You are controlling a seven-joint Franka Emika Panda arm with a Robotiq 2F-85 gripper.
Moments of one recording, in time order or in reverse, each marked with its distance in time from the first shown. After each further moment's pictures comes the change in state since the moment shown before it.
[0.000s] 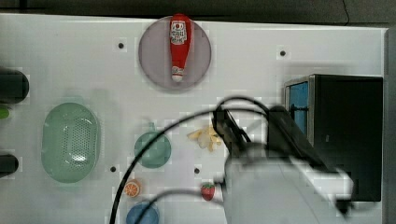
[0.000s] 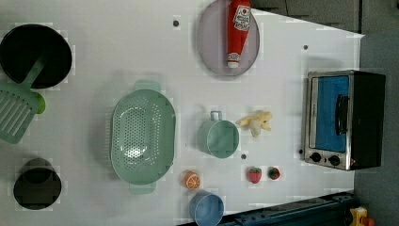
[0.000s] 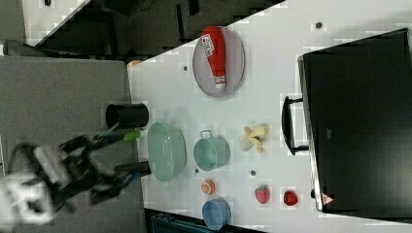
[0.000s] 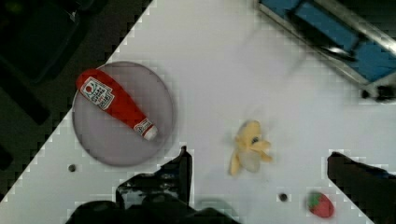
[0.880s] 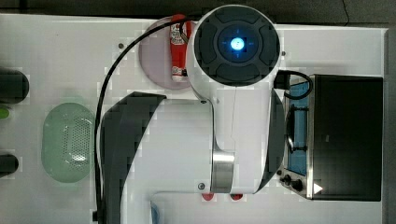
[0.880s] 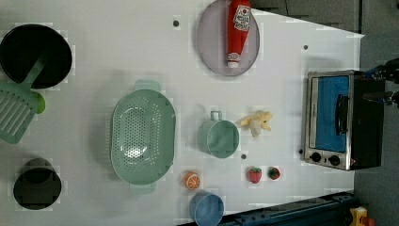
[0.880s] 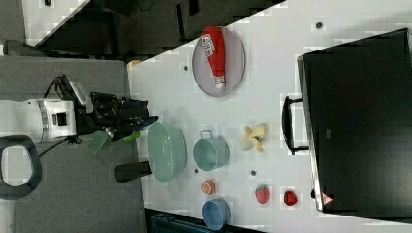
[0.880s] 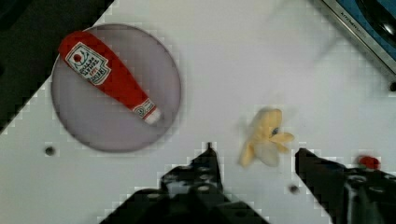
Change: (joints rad) arm 0.021 0.383 0.056 0.288 0.026 -0.118 0.000
